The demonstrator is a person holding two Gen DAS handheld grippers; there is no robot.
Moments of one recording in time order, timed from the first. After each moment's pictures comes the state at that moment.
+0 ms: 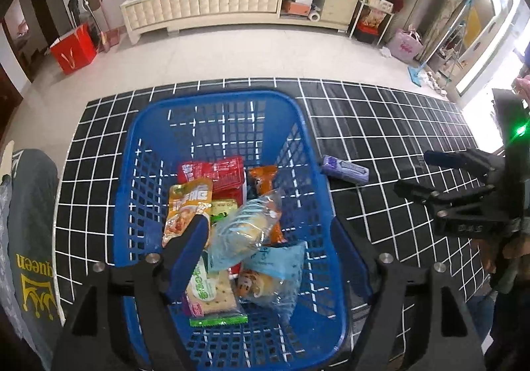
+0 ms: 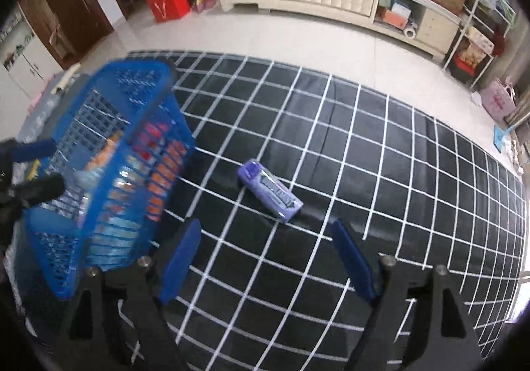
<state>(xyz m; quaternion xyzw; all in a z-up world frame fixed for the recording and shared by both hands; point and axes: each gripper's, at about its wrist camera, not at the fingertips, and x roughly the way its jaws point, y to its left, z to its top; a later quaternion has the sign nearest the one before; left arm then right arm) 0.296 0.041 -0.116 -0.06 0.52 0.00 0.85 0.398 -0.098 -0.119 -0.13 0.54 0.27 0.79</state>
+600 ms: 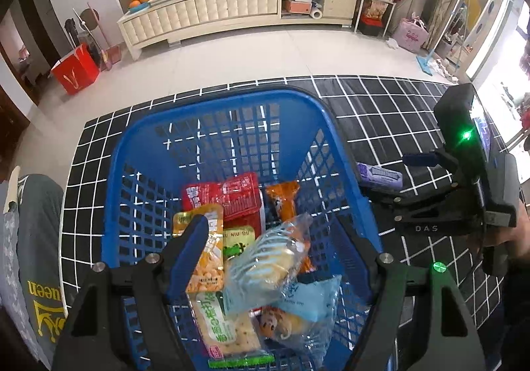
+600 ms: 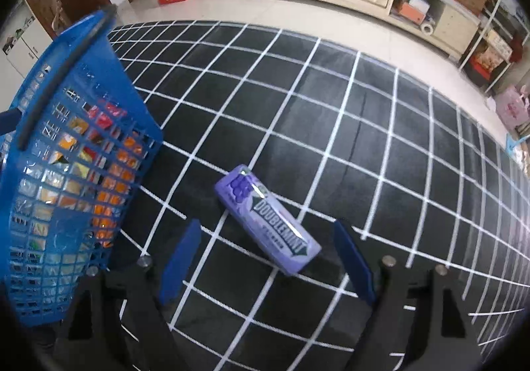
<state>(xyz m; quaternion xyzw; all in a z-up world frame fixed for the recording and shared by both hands) 0.328 0.040 -0.142 0.00 0.51 0.01 0.86 0.437 -0.077 -0.188 -0.14 0.55 0.29 0.77</state>
